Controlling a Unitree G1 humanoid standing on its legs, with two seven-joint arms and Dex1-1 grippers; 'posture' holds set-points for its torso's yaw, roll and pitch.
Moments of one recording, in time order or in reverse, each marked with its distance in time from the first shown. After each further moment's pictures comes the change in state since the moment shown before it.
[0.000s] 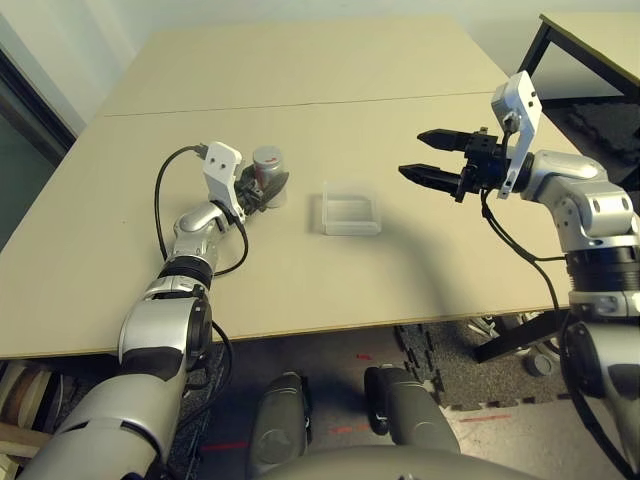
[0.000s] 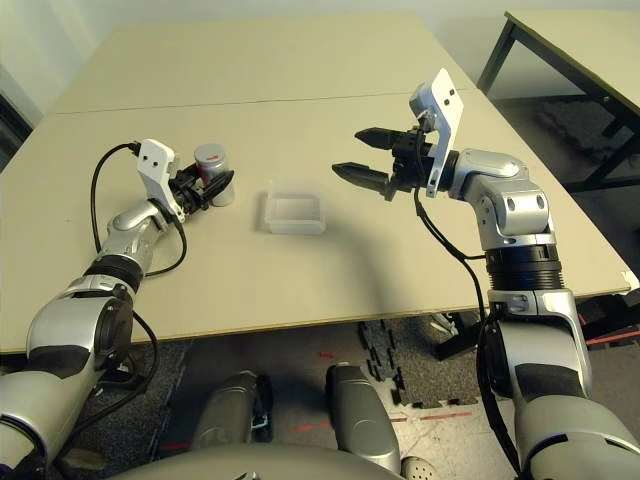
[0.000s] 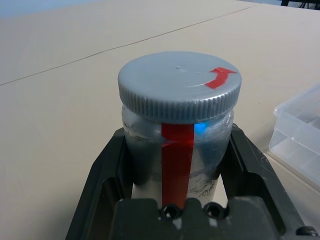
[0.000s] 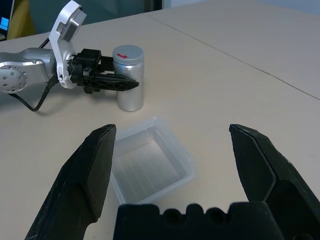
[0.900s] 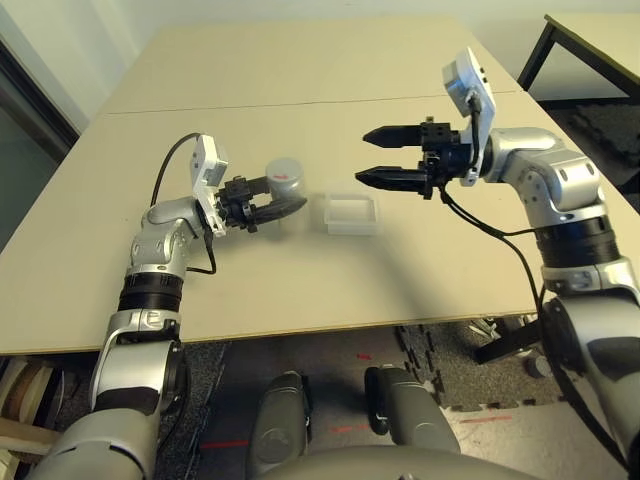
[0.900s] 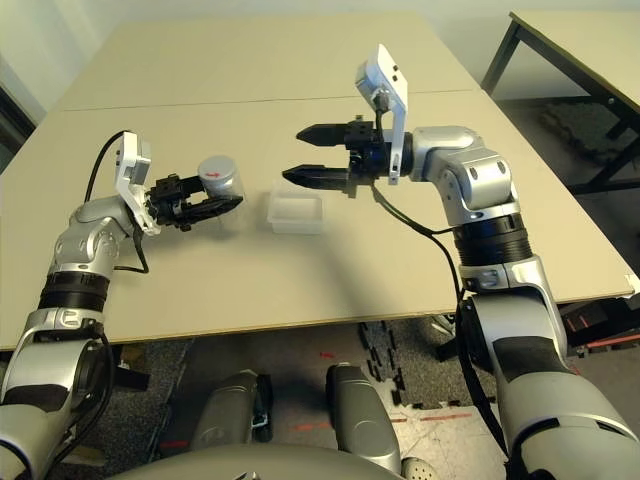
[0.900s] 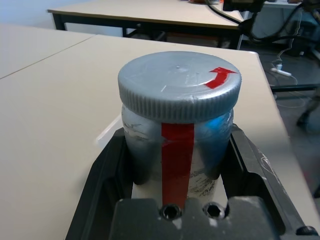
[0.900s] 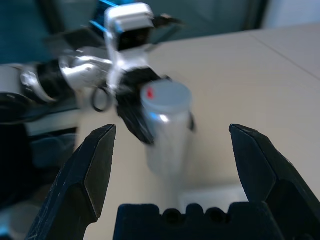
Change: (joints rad) left arm 0.277 0.111 -0.065 -0.868 -0.236 0.616 -0.527; right arm -0.195 0.131 0.159 -0.041 0.085 0.163 0.146
